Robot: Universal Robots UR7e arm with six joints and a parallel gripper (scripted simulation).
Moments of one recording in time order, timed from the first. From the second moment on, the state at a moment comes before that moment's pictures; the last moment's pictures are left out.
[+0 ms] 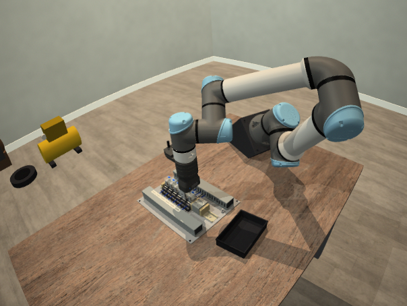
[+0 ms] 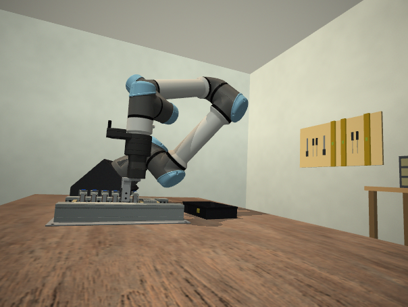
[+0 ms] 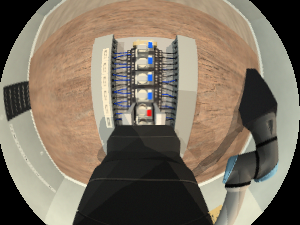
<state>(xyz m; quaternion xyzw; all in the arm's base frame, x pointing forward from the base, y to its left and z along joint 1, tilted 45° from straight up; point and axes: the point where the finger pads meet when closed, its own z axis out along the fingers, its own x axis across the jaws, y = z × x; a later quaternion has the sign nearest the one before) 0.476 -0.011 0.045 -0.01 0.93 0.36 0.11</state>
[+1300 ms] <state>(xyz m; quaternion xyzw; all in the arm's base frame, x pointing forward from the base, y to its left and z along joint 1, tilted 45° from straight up) 0.474 -0.011 0.045 0.00 0.92 0.36 0.13</state>
